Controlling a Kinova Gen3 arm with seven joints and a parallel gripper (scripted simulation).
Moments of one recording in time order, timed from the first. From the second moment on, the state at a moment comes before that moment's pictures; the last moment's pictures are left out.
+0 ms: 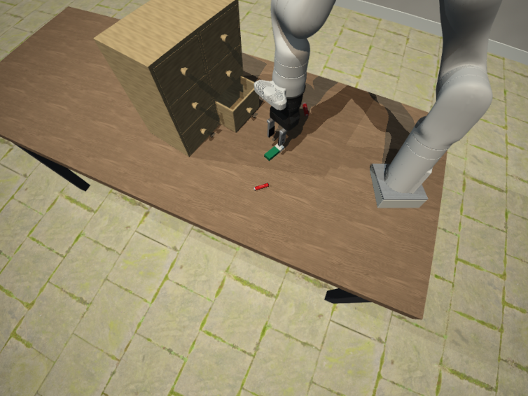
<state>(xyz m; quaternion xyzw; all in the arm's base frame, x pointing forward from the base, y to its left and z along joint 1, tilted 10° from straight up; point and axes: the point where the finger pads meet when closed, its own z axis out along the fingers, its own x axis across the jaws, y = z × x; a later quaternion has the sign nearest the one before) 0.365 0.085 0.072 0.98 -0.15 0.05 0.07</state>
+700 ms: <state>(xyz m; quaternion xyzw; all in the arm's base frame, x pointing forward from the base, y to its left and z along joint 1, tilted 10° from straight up) 0.367 0.085 0.068 0.98 -0.15 0.06 0.07</state>
